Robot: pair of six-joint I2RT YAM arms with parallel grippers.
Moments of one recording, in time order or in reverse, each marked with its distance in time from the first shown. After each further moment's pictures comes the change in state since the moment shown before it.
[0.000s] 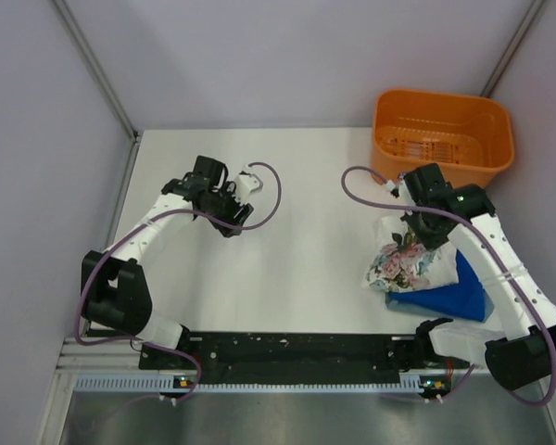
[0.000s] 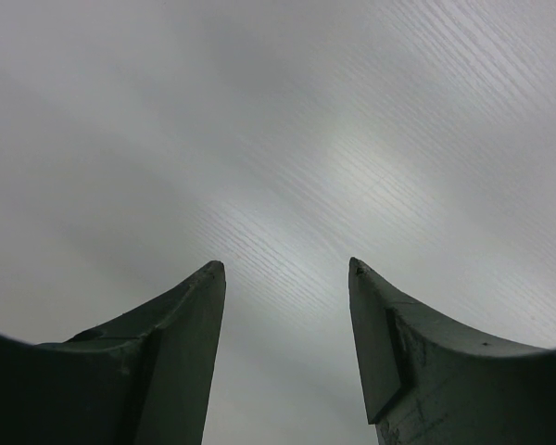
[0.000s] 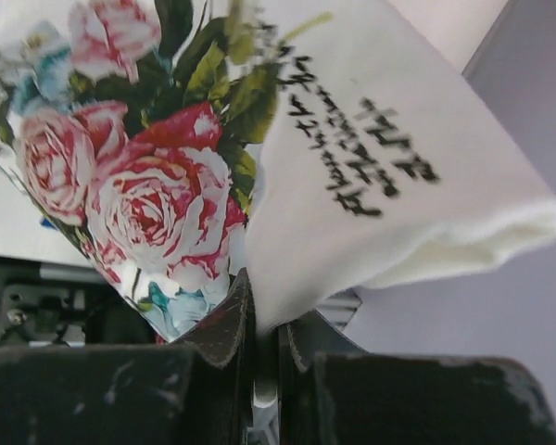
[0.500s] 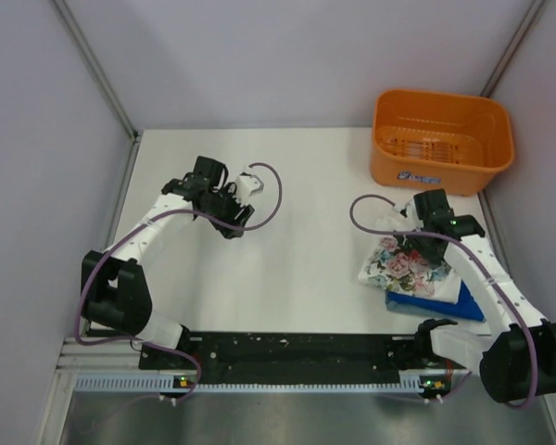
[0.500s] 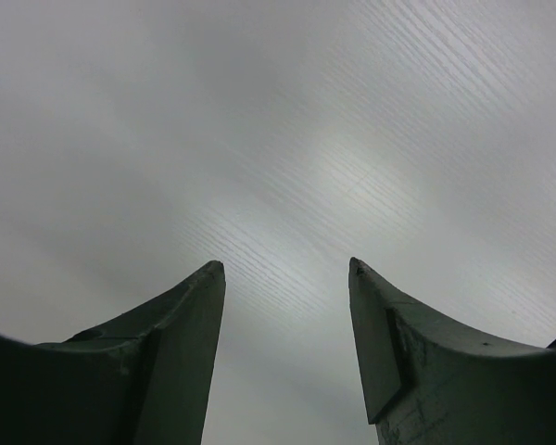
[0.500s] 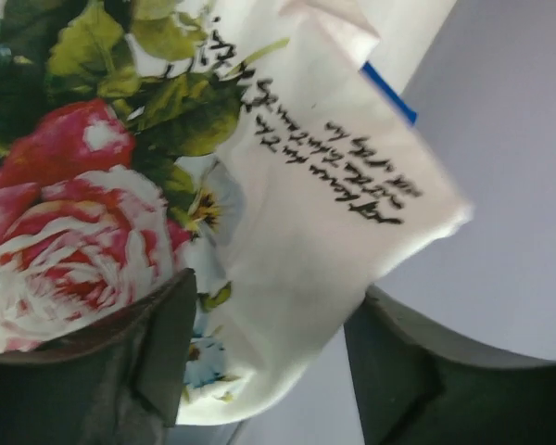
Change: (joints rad) left arm 0.000 0.000 0.000 -0.013 0.040 0.000; right arm -0.167 -0.075 -0.426 0.340 0.113 -0.251
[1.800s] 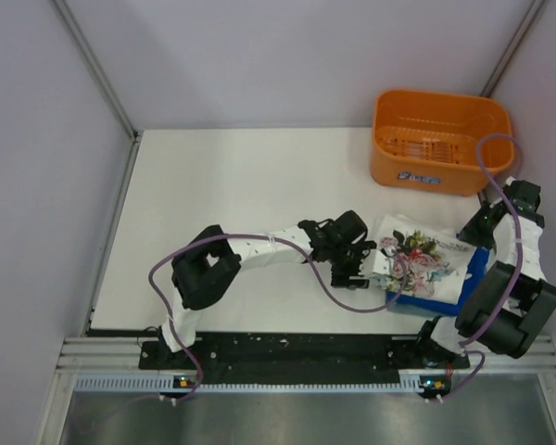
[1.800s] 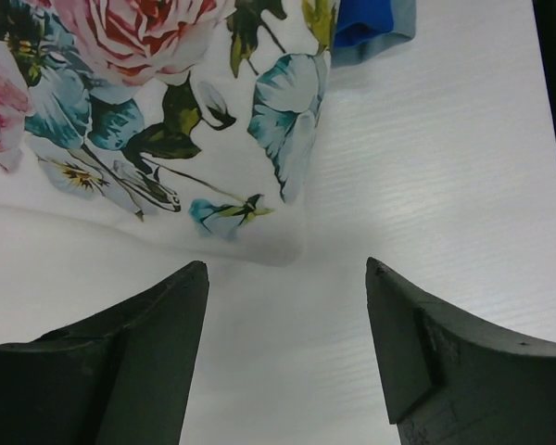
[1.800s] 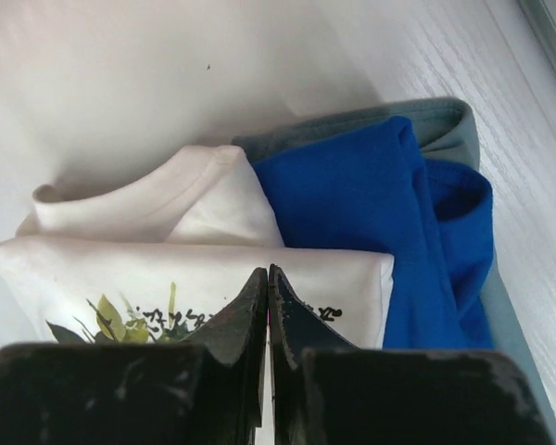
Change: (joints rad) left arm -0.761 0.512 0.284 0.381 0.090 0.138; right arm -0.715 0.265 0.058 0.335 -0.629 0.694
